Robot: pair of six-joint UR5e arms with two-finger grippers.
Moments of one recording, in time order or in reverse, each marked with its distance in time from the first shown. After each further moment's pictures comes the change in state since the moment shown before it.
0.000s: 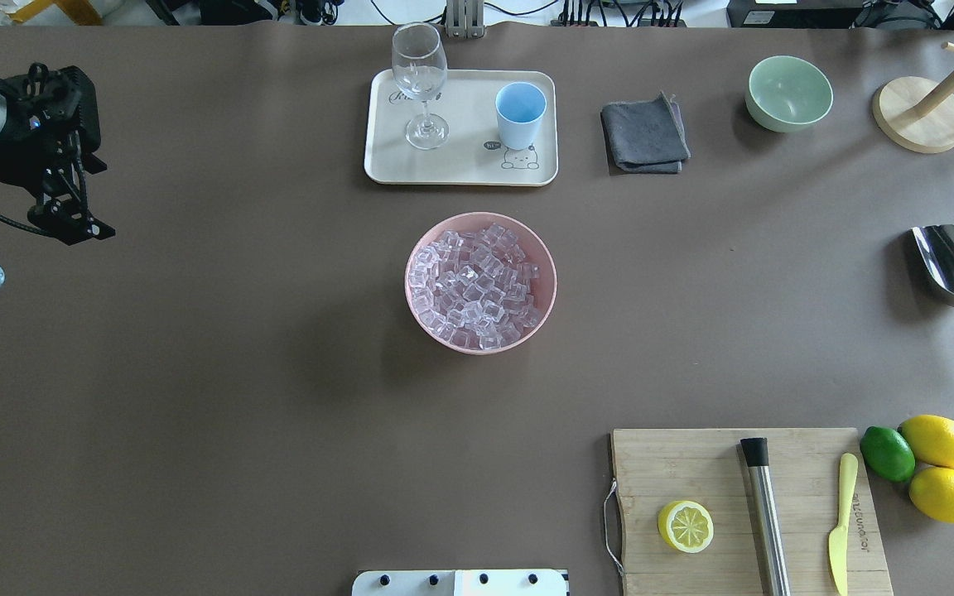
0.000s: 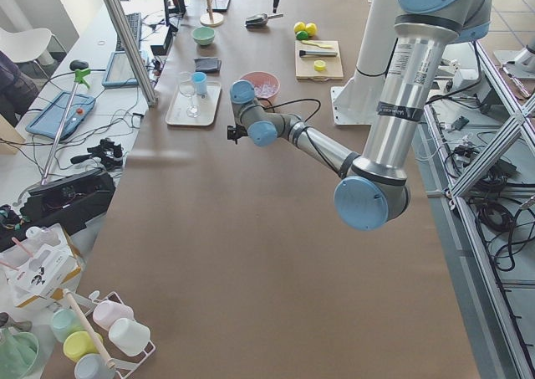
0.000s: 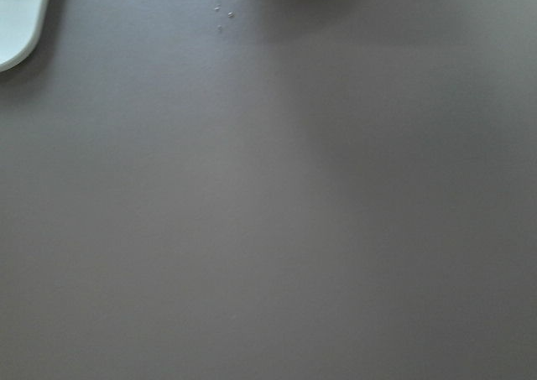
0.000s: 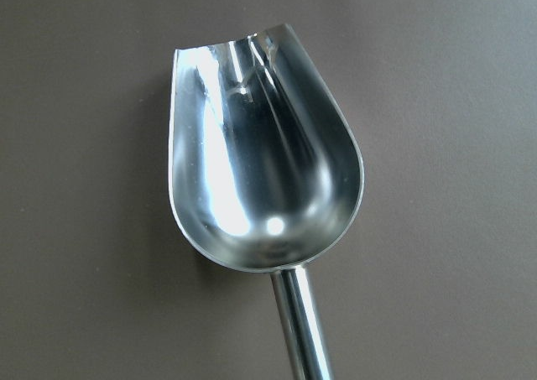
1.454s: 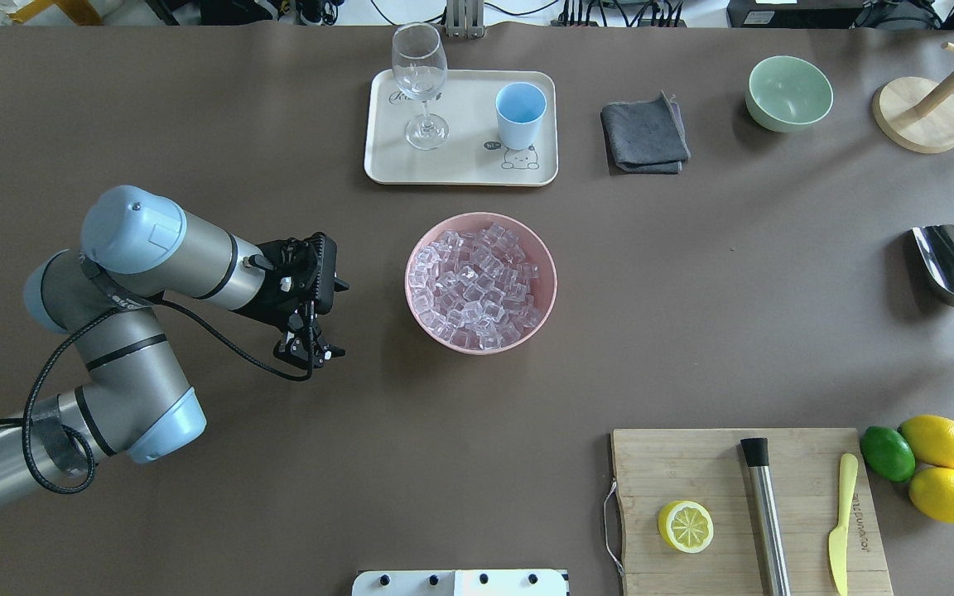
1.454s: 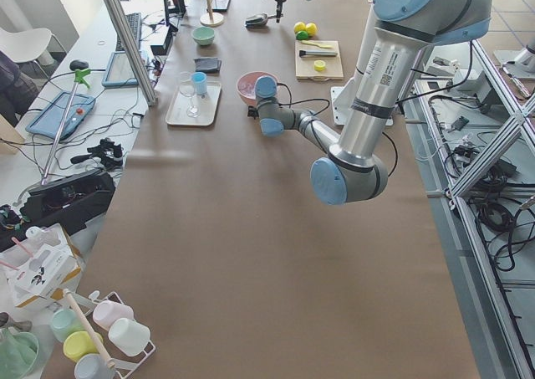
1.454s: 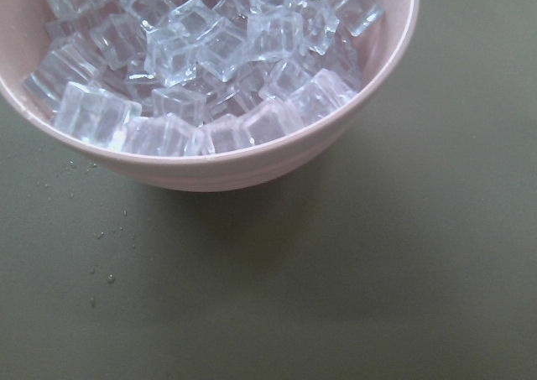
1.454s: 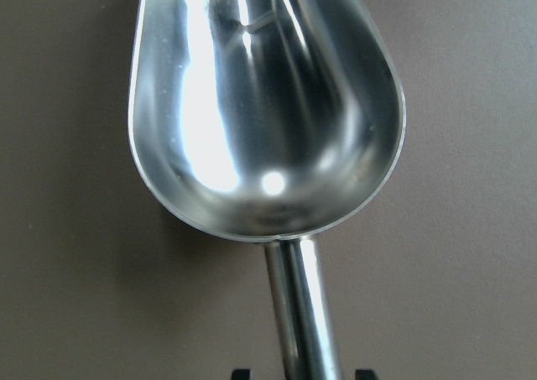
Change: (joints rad) left arm 0.259 -0.178 0.177 -0.352 0.177 -0.257; right arm -0.112 0.023 -0.091 0.044 -0.053 -0.010
